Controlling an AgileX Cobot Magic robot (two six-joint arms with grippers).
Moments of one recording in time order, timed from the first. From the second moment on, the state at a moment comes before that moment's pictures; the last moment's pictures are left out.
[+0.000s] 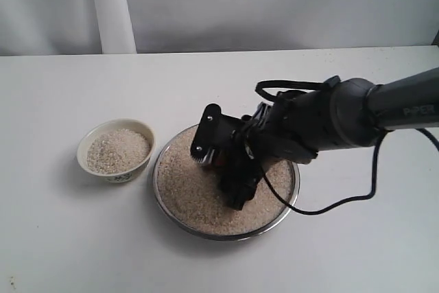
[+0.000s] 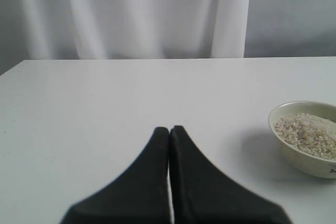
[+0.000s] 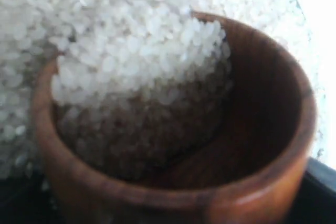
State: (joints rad) left arm -0.01 0.00 0.00 -0.04 0.35 0.04; right arm 0.67 2.01 -1.12 -0.51 0.27 -0.15
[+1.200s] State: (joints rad) left arm -0.01 0.00 0.00 -0.04 0.35 0.04; right arm 0.87 2.20 -1.88 -0.59 0.72 -0.11
